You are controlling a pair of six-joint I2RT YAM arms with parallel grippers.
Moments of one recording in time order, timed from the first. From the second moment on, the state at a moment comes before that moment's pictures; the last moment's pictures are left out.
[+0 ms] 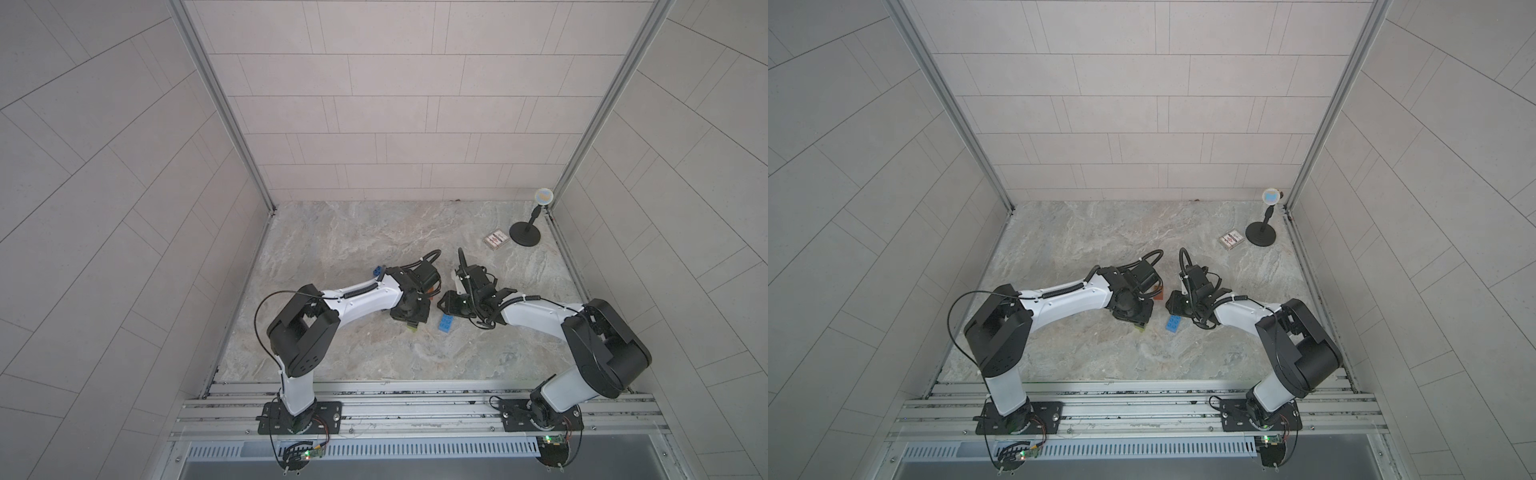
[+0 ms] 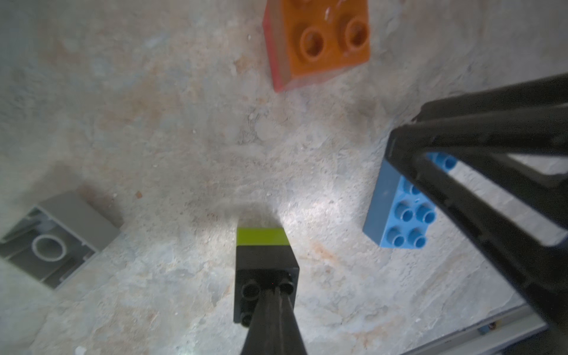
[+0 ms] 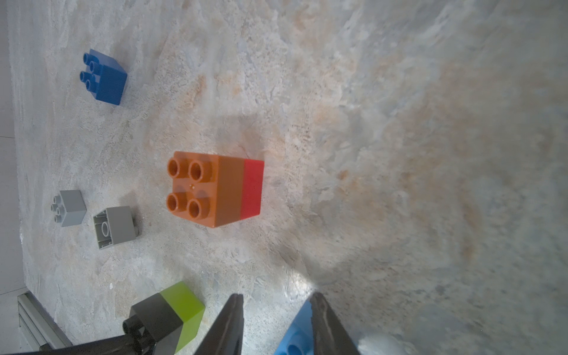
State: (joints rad) left arm -0.86 1.83 1.28 -0.76 0.06 -0.62; right arm 0.49 1.54 0.72 -0.11 -0.22 0.66
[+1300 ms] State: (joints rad) left arm -0.73 1.73 1.19 -0.58 -0.06 -0.66; right arm 0.73 1.52 0.89 -0.62 0.07 0.77
